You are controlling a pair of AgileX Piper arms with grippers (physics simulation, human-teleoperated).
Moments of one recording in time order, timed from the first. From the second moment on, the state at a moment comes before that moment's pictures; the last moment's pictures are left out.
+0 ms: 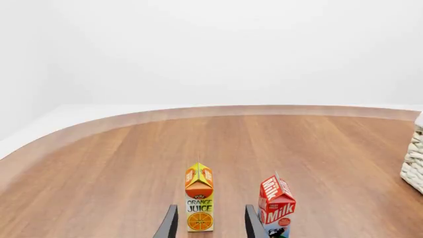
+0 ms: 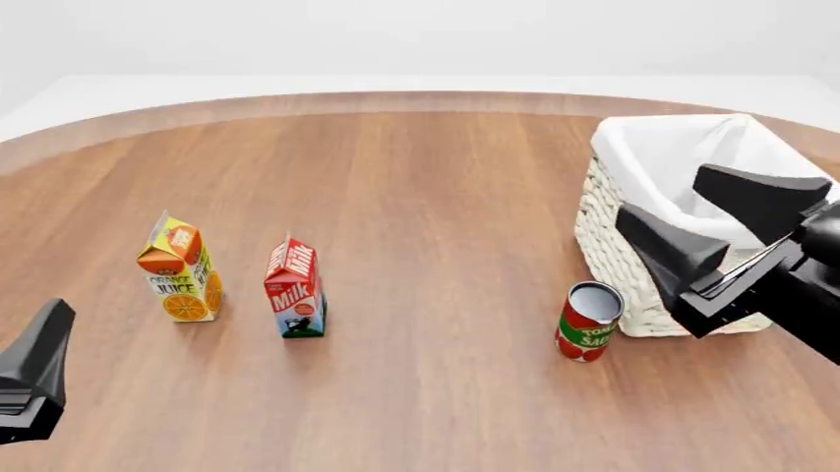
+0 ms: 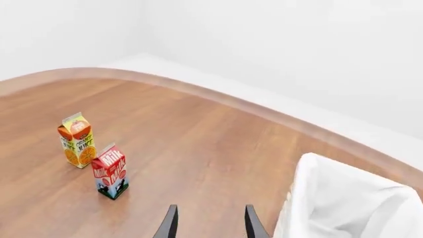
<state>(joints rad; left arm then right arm) 0.00 0.01 0.00 0.00 0.00 0.48 0.63 -0.38 -0.12 -0.12</state>
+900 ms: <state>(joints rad) 0.00 0.01 0.00 0.00 0.00 0.63 1.09 -0.78 0.02 0.10</state>
